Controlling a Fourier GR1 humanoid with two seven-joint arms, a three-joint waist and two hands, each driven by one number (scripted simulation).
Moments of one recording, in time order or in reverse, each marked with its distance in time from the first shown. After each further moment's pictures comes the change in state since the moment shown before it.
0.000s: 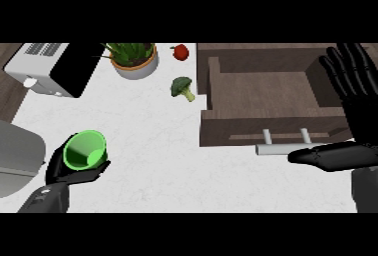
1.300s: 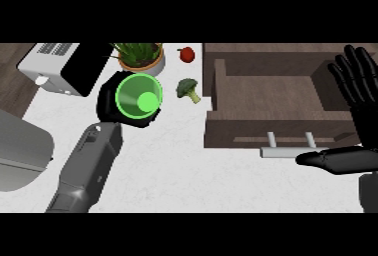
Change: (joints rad) left arm -0.283 -0.236 -0.040 -0.331 0.058 0.157 0.124; right arm 0.051 -0.018 -0.033 0.010 0.002 0.015 -0.022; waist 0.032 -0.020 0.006
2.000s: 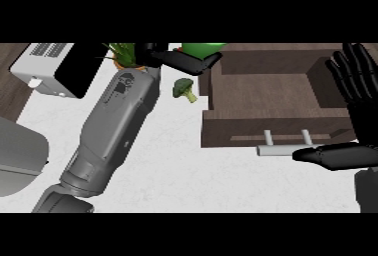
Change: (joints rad) left arm -0.355 -0.055 -0.221 -0.167 0.092 0.282 0.458; right arm -0.023 0.011 0.006 0.012 0.014 -0.012 -0.011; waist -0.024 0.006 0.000
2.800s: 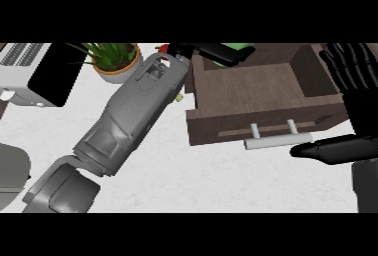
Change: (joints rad) left arm -0.279 -0.002 -0.246 0.406 0.142 0.172 0.197; right arm -0.064 -0.009 0.006 0.035 -0.028 0.034 -0.020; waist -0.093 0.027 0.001
